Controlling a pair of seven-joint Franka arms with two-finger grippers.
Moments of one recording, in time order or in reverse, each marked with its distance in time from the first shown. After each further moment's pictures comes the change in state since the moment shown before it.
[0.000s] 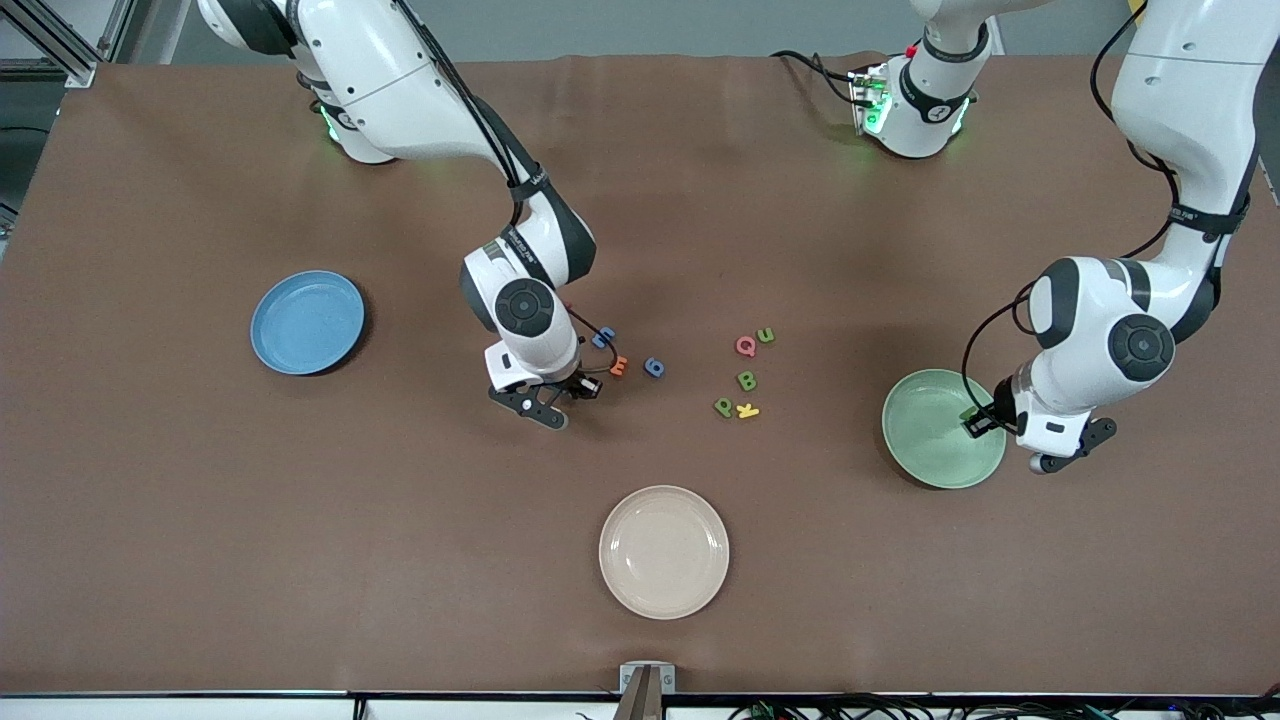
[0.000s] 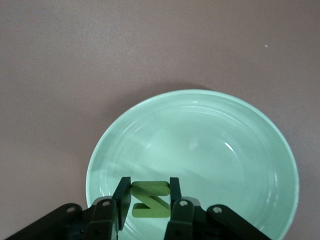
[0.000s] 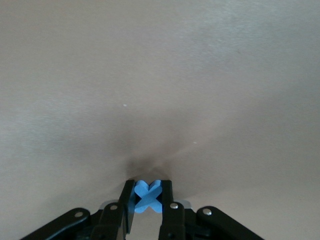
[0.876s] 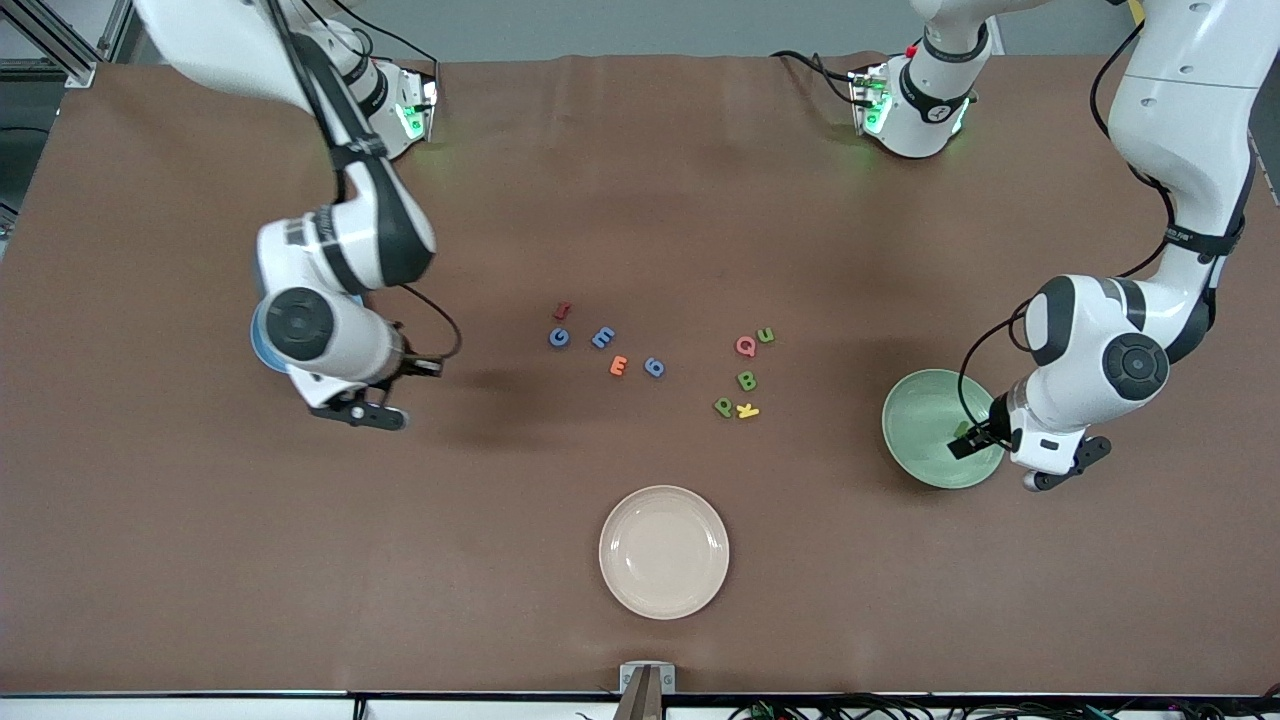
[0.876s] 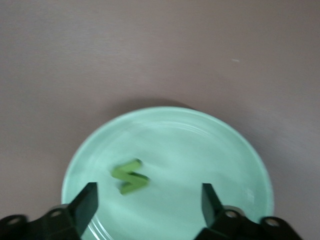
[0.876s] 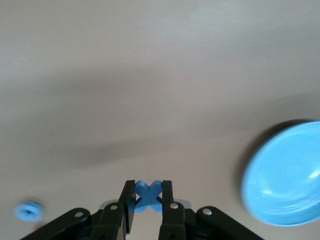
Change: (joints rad) left arm 0.000 0.032 -0.047 0.080 0.018 -0.032 -0.002; right arm -0.328 -0.394 -0.035 -0.232 -0.074 -0.352 -0.639
